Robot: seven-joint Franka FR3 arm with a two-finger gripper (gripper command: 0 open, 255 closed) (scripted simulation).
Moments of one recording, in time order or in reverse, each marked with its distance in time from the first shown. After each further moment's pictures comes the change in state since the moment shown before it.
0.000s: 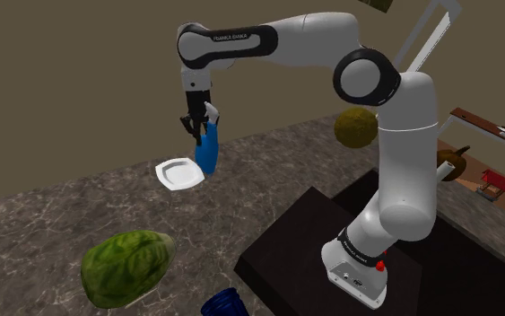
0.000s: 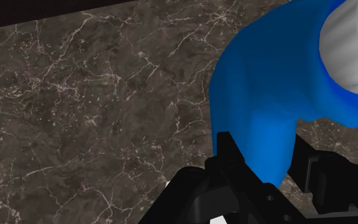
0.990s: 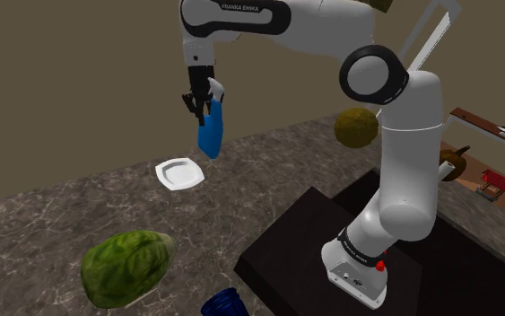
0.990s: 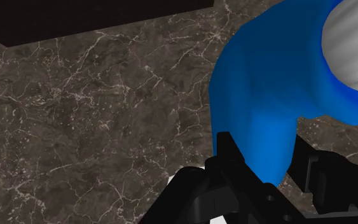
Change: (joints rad) arm -0.001 -0.041 0.006 0.131 0.007 -0.170 0.020
